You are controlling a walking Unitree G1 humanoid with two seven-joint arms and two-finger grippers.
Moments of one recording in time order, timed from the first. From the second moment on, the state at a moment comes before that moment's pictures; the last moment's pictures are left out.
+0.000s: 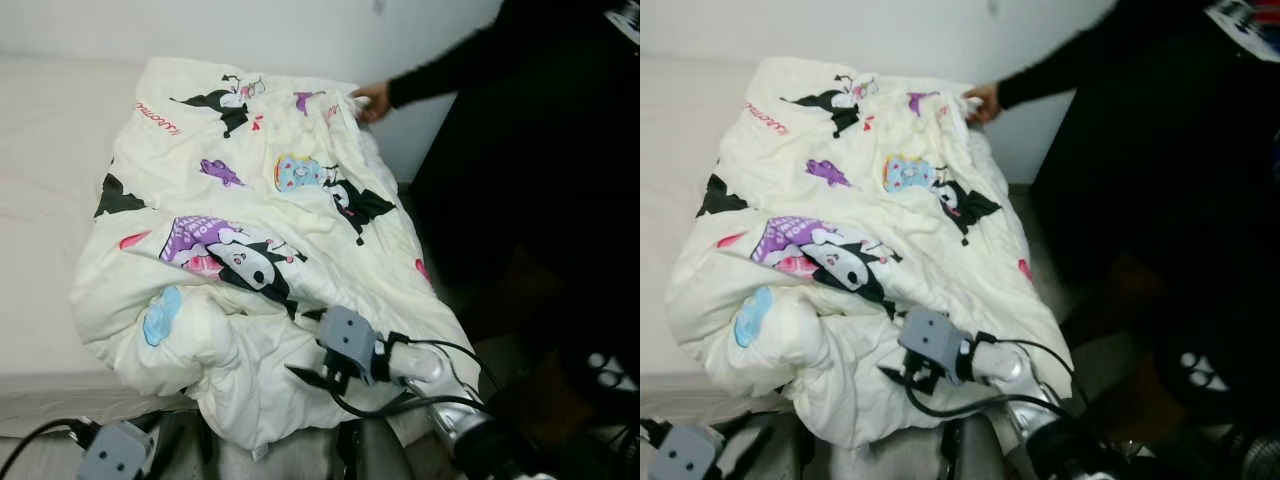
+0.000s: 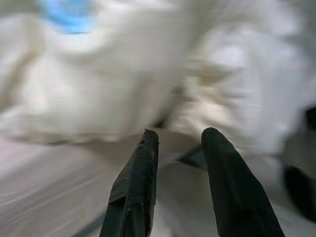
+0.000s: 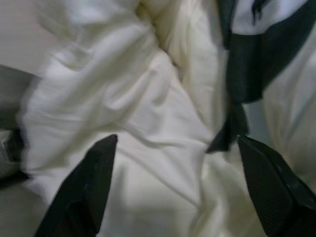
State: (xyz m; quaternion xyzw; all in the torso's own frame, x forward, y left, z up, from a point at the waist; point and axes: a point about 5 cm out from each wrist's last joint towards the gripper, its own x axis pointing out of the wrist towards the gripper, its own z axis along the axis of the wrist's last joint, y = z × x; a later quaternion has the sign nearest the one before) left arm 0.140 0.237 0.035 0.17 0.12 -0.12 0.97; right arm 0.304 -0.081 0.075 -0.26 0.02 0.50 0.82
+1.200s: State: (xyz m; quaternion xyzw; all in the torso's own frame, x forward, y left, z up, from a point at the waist) left arm 0.144 0.242 0.034 0.19 0.09 -0.09 0.97; right arm 0.336 -0.093 0.066 -0.46 0.00 0.32 0.83
